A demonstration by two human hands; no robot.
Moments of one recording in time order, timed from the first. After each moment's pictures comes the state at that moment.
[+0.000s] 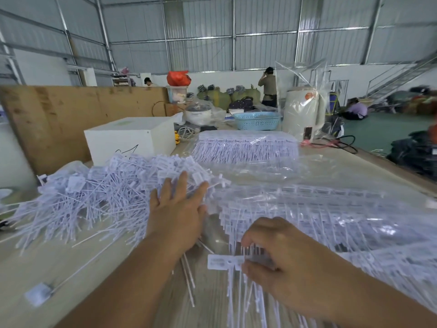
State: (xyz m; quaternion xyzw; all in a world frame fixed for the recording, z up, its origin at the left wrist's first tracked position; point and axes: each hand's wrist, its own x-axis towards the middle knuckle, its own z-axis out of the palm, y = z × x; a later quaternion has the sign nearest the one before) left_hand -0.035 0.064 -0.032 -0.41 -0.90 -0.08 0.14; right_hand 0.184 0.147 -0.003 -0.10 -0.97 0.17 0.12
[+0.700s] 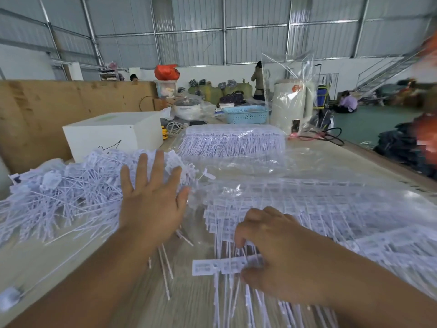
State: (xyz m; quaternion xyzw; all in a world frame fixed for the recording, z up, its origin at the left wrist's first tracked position) left_hand -0.030 0.060 -0.020 -0.40 -0.88 -0.06 0.23; right_hand 0.192 0.160 -0.001 -0.10 -0.99 0.10 0.08
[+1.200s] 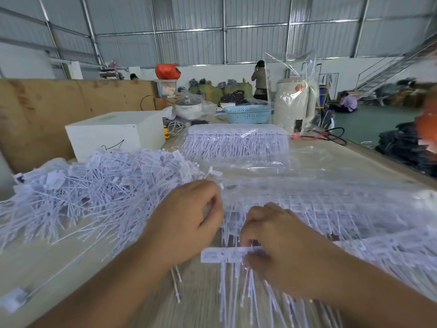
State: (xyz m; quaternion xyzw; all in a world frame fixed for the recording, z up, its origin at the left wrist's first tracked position) left_hand 0.015 0.049 -0.002 -0.62 -0.70 -0.33 0.15; right_hand 0.178 0.161 -0.011 -0.11 -0.98 0.07 0.13
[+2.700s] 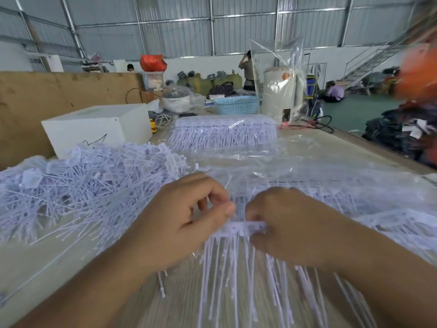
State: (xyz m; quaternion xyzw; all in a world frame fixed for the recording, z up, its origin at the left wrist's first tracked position) left_hand 0.033 0.043 0.004 -0.67 -0.64 -0.38 0.05; right_hand 0.189 0.177 0.007 -0.13 -0.98 0.01 0.11
